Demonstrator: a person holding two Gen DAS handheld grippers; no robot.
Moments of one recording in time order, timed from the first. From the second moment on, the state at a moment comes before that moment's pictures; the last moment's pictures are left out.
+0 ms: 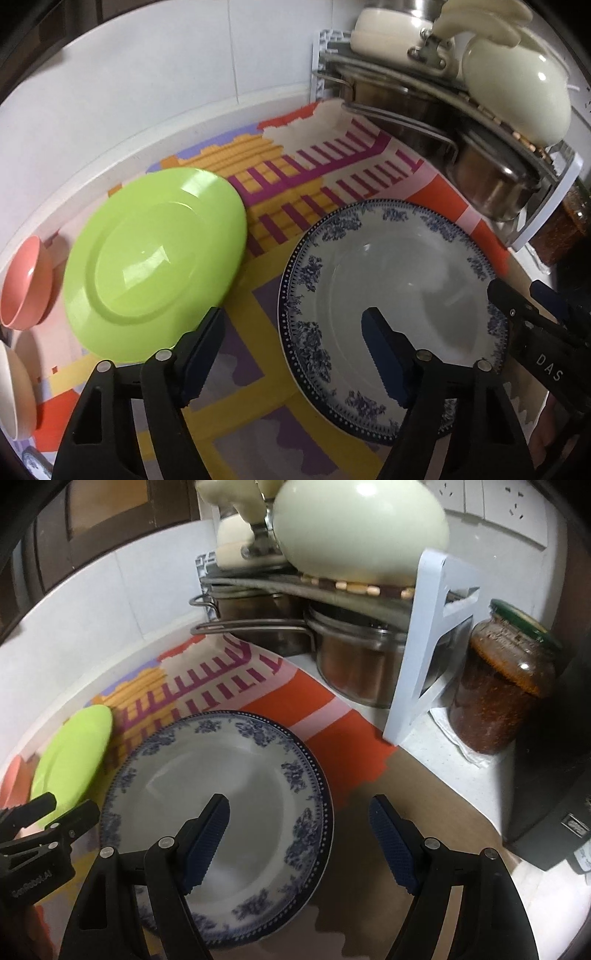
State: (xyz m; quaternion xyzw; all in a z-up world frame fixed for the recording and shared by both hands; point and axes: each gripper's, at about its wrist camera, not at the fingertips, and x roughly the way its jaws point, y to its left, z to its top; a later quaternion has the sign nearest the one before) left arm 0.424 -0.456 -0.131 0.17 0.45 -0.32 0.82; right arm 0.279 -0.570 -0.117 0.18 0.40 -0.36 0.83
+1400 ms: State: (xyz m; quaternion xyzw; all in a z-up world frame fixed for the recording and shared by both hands) left arm 0.438 -0.472 -0.152 0.18 0.46 -0.32 0.81; right arm 0.296 -0.597 -0.152 0.19 0.44 -0.33 0.81
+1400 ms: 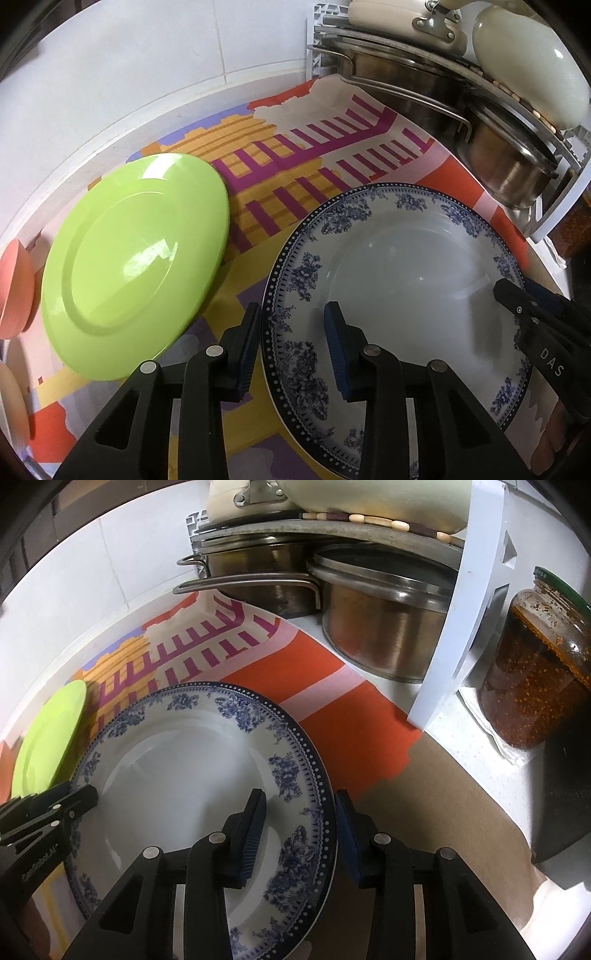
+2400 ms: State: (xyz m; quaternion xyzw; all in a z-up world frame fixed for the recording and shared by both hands) left arm 0.422 -0.356 -0.095 0.14 0.42 -0.29 0.85; right arm 0.289 -0.508 -0.089 0.15 0.41 -0.31 0.84
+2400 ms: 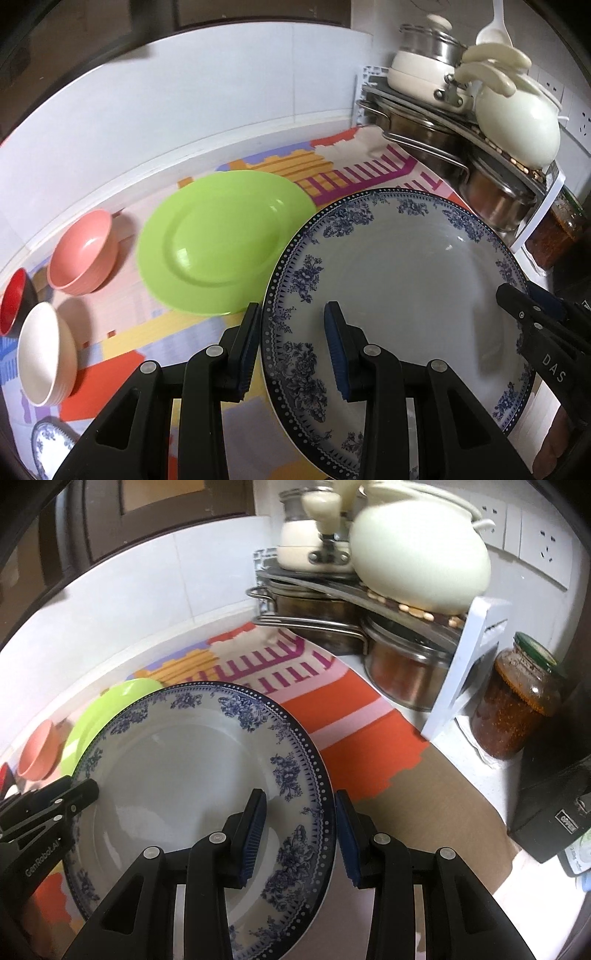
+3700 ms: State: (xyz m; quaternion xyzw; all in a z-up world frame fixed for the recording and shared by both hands) left arm 0.395 -0.123 -0.058 0.08 0.40 -0.19 0.90; right arm 0.309 -0.306 -0.054 0.10 0.40 -0.20 0.89
